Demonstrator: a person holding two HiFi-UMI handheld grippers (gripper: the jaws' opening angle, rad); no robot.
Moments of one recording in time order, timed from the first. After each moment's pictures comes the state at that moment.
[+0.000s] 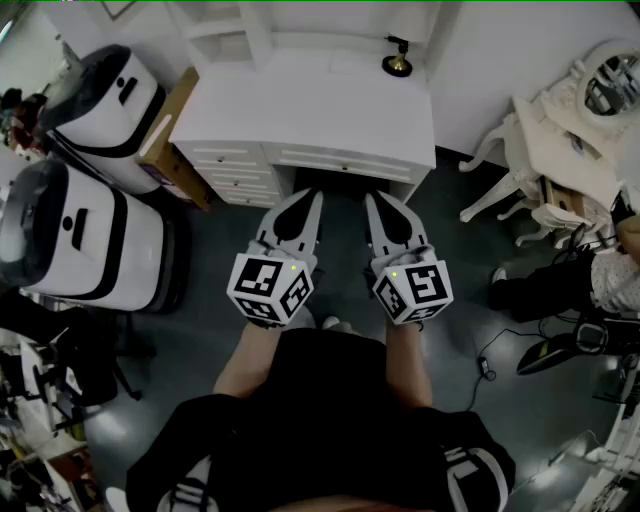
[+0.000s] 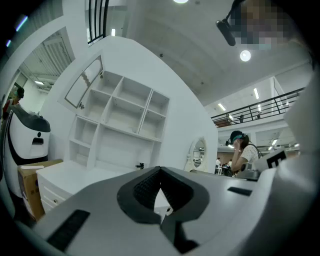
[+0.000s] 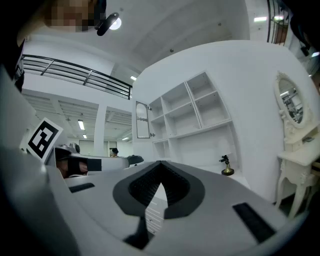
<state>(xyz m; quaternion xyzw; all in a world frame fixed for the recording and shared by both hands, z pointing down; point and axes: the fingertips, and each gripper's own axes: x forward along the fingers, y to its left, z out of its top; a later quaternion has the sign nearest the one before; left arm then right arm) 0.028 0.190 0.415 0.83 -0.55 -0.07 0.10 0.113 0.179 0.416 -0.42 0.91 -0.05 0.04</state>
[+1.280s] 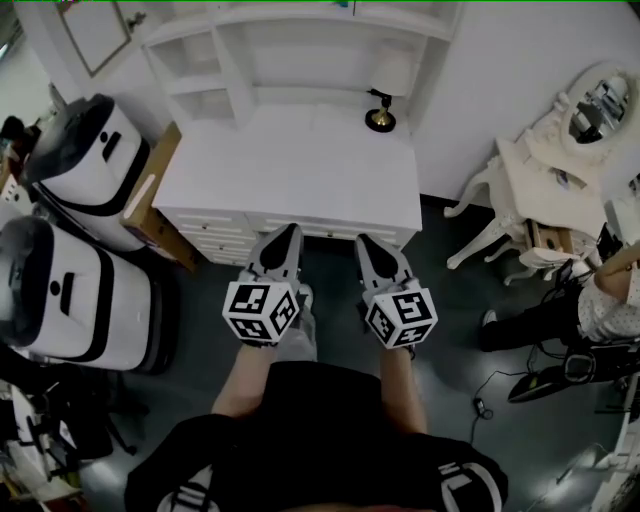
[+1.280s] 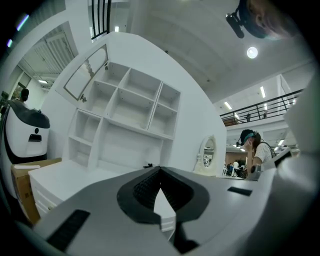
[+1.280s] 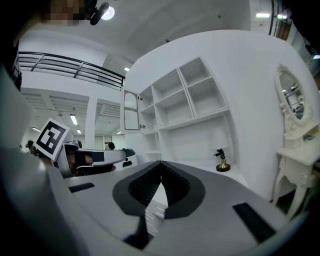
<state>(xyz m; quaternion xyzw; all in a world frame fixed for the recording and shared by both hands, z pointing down) -0.003 0.067 0.446 0.81 -0.57 -0.07 0.12 0.116 0.068 0.456 -0.44 0.90 -0.08 0.00</state>
